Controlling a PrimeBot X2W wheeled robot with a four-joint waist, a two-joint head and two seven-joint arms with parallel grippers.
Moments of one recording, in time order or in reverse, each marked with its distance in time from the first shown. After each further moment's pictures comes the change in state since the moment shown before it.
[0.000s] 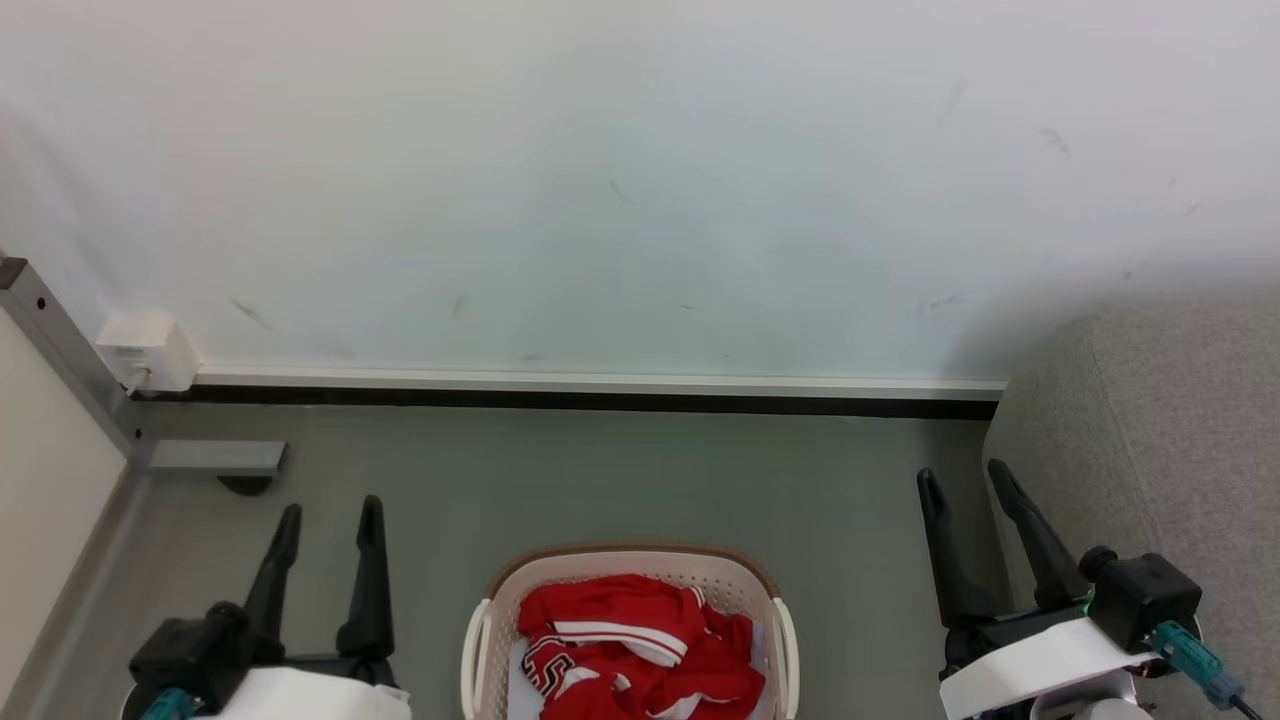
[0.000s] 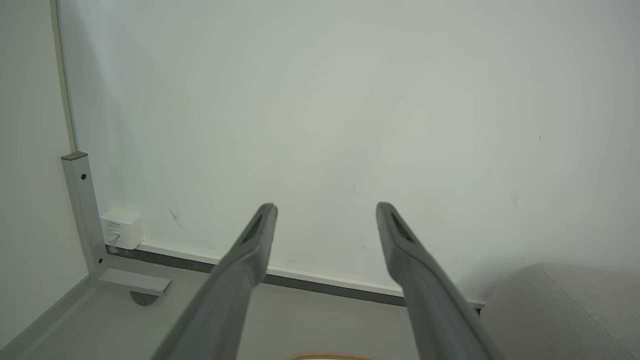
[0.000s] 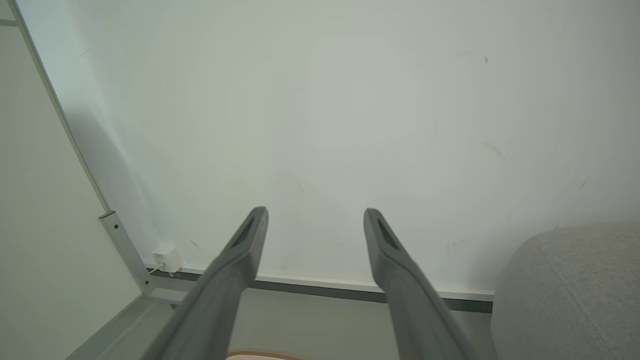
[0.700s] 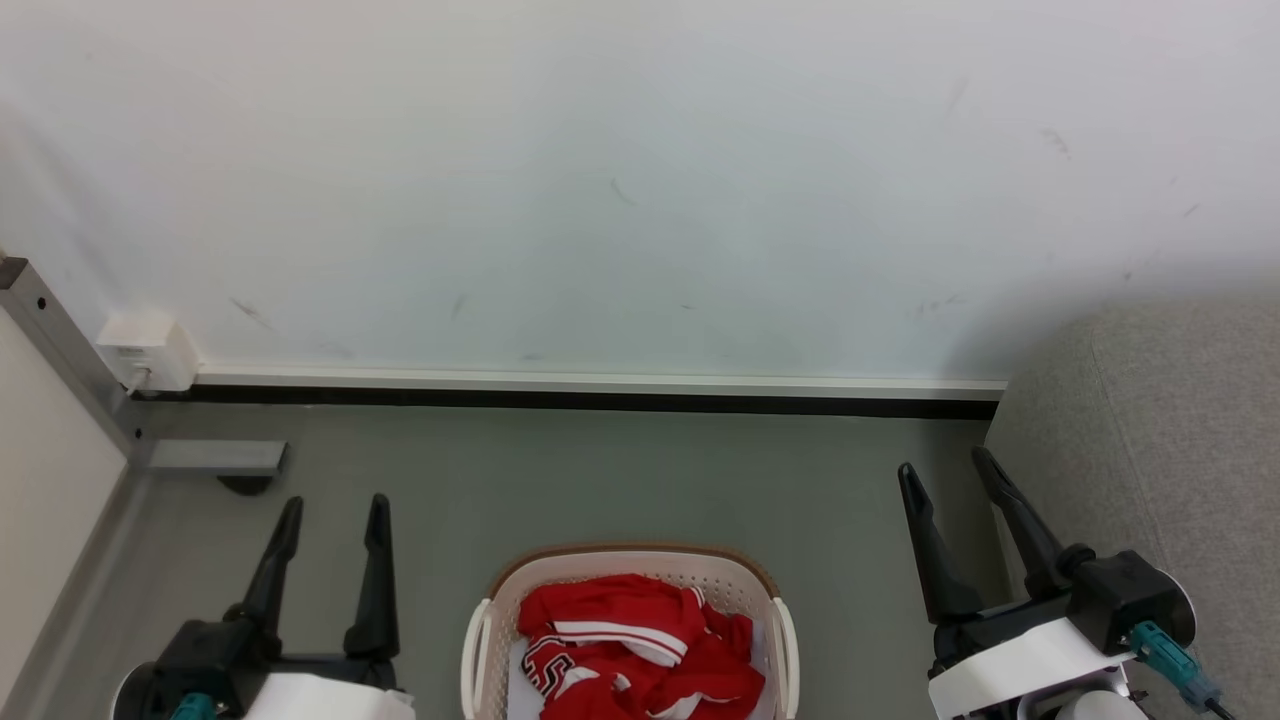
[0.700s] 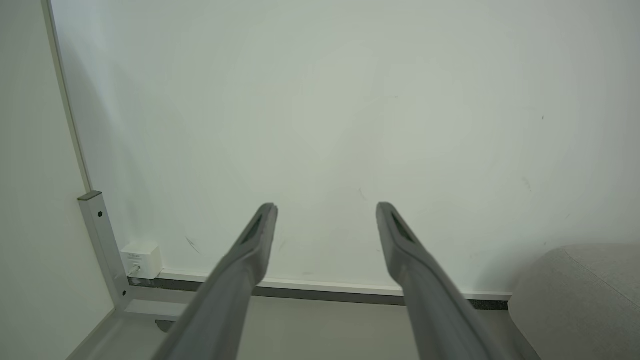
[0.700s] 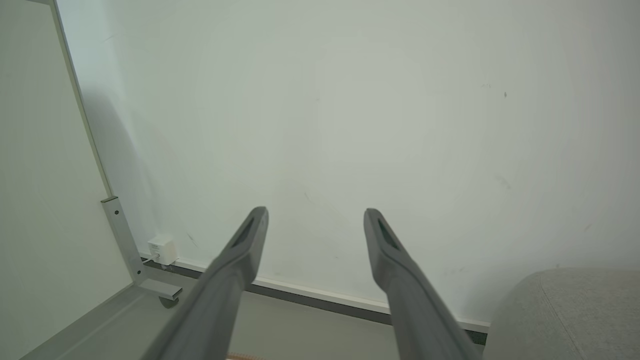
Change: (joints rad) left arm 0.002 0.002 -0.004 -0.008 0.131 0.009 -0.041; right arm -0.018 0.003 0.017 0.002 -0.108 0.000 -0.036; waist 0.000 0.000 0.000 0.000
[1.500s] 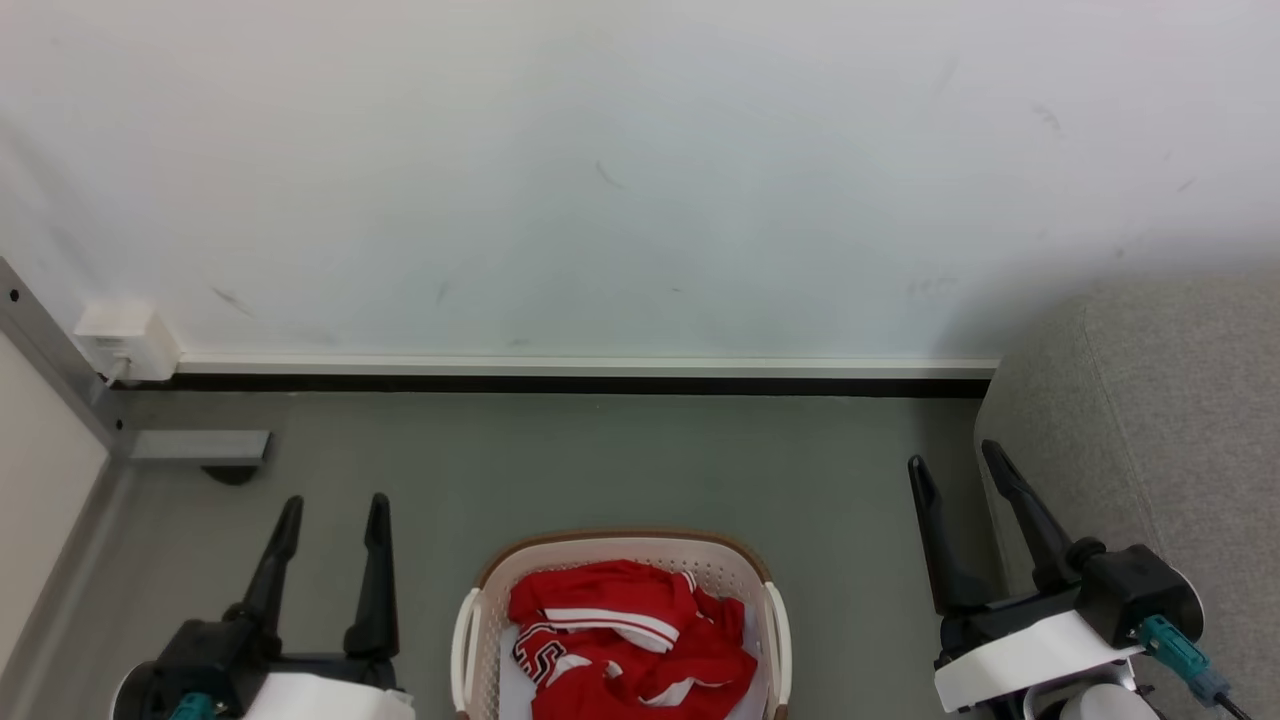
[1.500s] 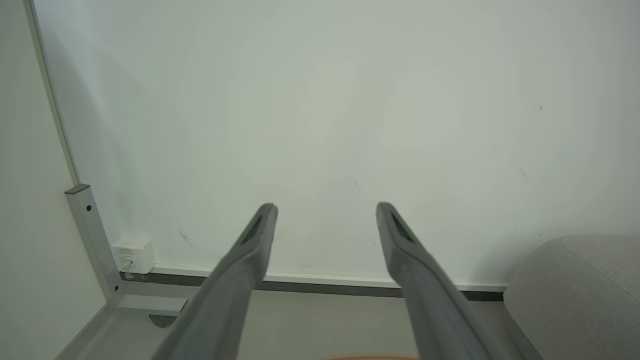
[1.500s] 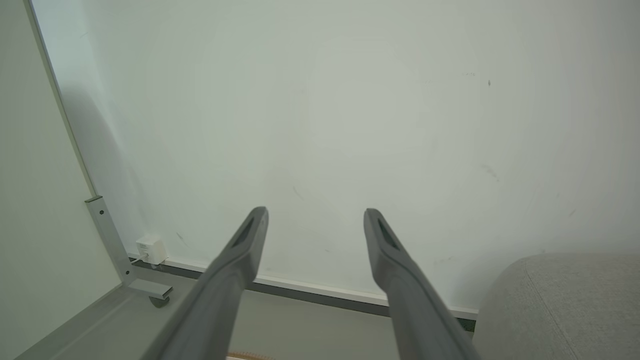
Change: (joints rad) left arm 0.000 0.000 0.000 0.000 0.000 -0.001 0.000; right arm -0.004 0.003 -0.020 0.005 0.001 0.000 0.000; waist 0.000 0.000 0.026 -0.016
